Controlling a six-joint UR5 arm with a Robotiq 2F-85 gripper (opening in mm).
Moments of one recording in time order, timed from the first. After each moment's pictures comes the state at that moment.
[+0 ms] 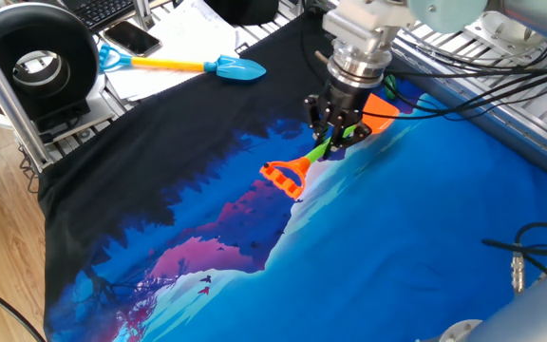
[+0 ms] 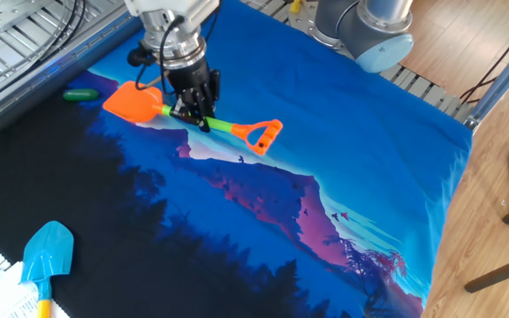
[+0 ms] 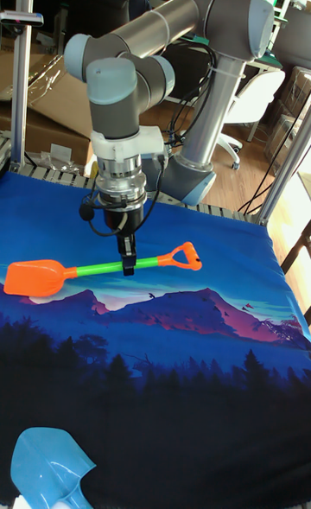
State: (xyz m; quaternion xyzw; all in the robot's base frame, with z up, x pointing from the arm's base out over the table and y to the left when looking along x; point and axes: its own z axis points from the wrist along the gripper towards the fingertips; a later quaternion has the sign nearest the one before) arm 0.459 -0.022 0.078 -0.75 0.64 0.09 0.11
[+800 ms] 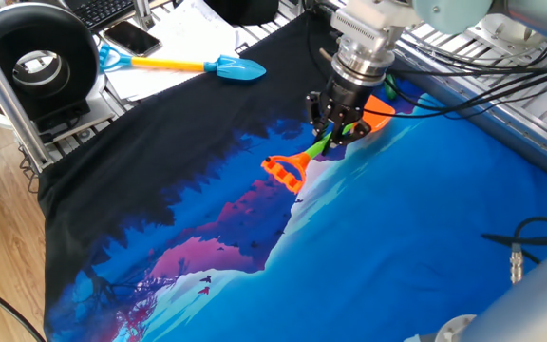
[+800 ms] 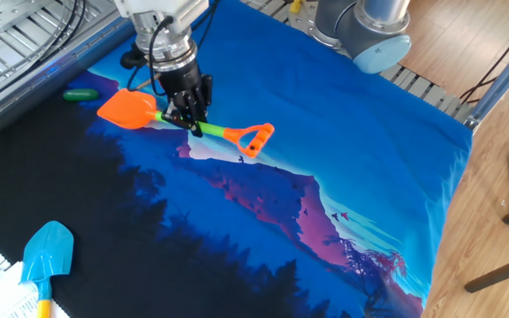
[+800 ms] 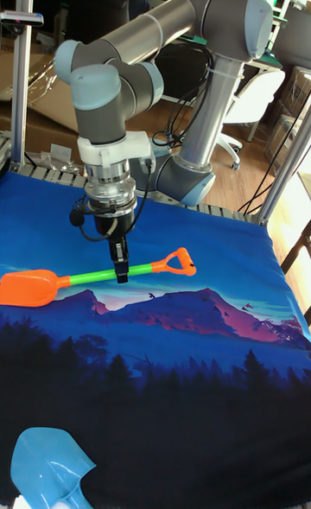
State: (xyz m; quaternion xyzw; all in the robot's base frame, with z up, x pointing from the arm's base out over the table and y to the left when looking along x) arm 0.474 -0.033 0.064 -0.75 0.64 0.08 0.13
